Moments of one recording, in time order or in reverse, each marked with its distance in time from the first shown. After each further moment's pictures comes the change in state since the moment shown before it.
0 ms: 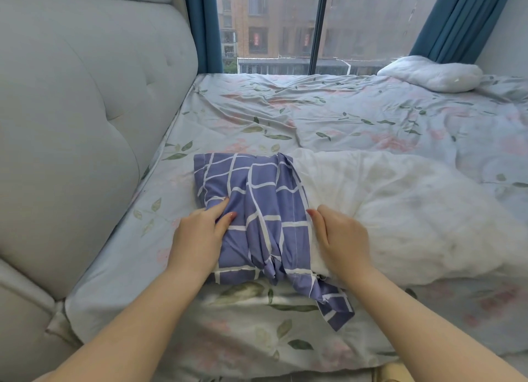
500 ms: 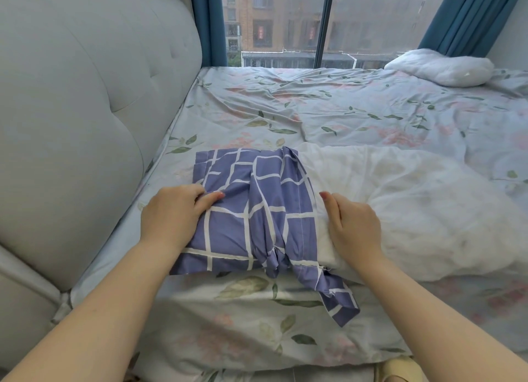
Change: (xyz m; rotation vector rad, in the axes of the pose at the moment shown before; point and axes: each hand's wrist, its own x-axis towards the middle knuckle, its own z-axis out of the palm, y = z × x) left_hand 0.028 -0.031 -0.030 0.260 0.101 0.048; right_hand 0.013 0.007 -0.005 0.065 -0.018 0.087
